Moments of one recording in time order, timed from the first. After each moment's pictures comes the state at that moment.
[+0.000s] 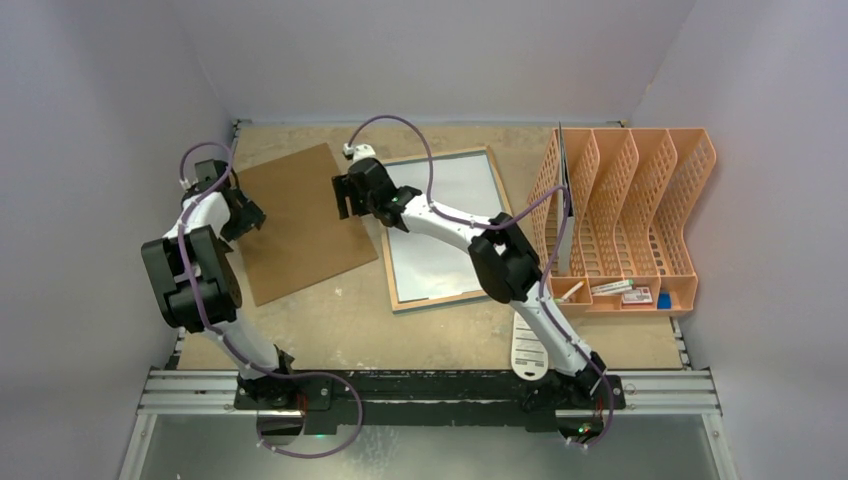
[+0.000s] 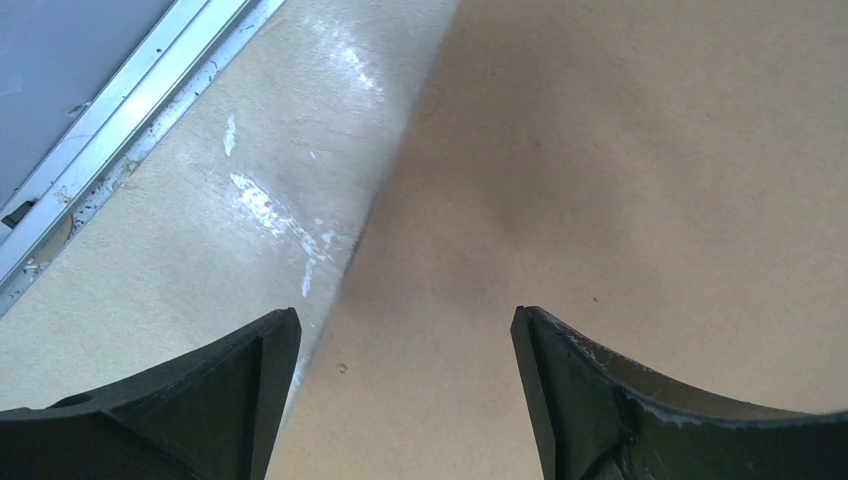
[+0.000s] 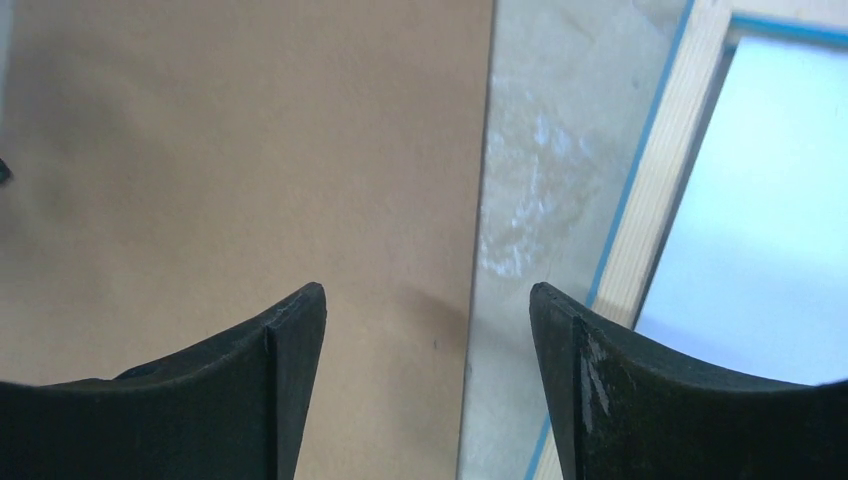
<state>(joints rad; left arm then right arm) 0.35 1.73 1.18 -0.54 -0.19 -0.48 0.86 2.44 2.05 -0.20 0.17 0.38</state>
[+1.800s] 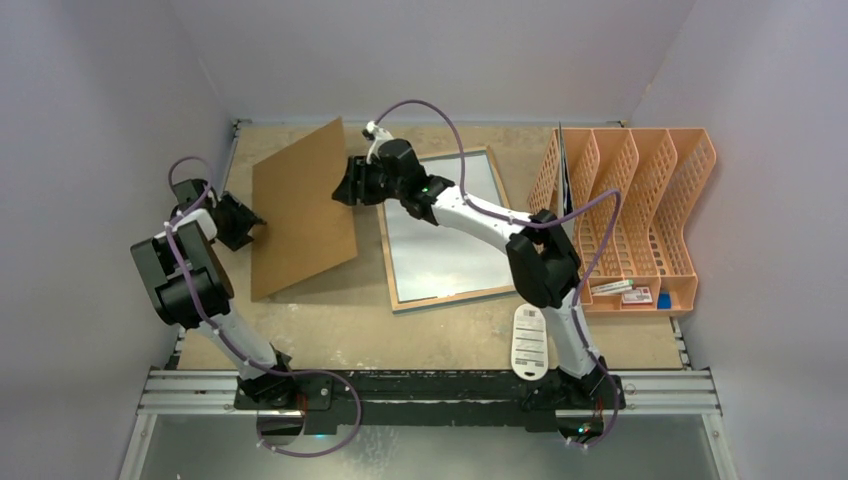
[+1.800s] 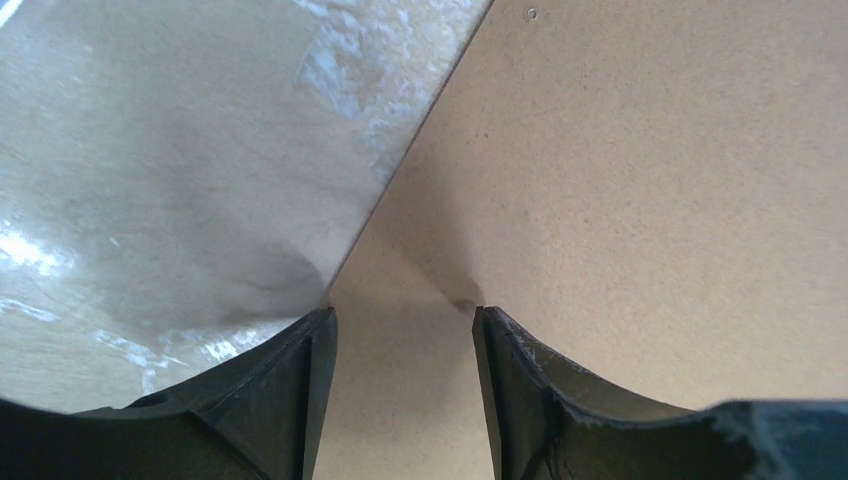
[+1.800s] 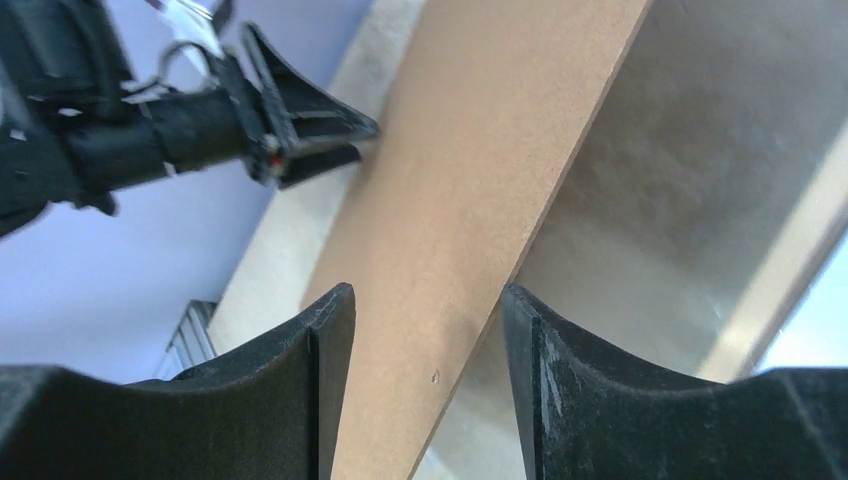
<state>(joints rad) 0.49 1.81 1.08 -0.27 0.32 -0.51 0.81 2.18 1.85 -0.02 -0.26 0.63</state>
